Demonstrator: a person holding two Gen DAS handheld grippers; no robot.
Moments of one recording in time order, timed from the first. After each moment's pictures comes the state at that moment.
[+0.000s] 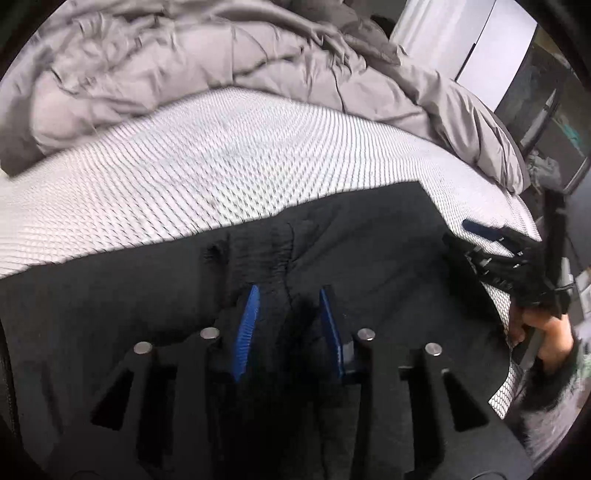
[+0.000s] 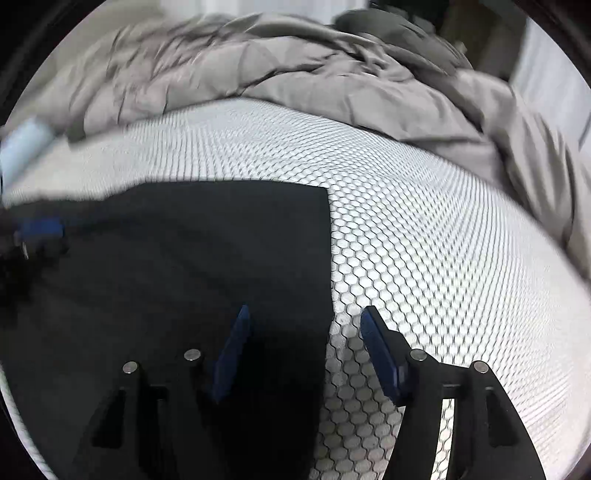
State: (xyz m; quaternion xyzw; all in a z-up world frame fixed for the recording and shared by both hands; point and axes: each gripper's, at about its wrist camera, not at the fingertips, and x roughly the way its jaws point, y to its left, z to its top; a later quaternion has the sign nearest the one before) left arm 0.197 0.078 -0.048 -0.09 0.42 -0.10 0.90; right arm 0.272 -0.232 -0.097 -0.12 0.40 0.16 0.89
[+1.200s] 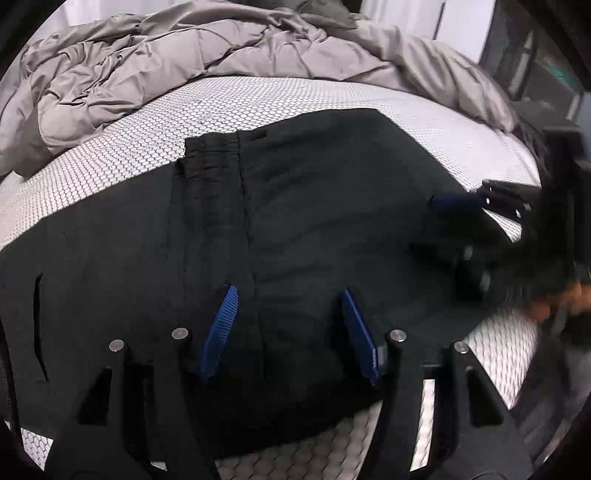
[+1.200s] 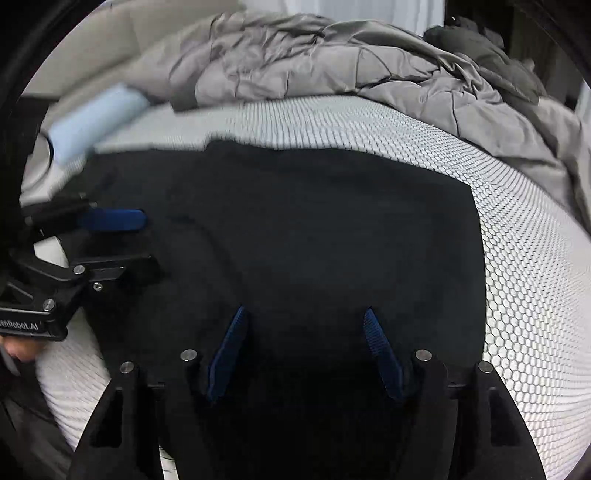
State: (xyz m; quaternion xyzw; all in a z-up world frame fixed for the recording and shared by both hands) left arm 0.099 0.030 -0.081 0.00 0.43 -0.11 0.90; right arm 0.185 -0.175 -0.115 -0.16 0.40 0.31 0.85
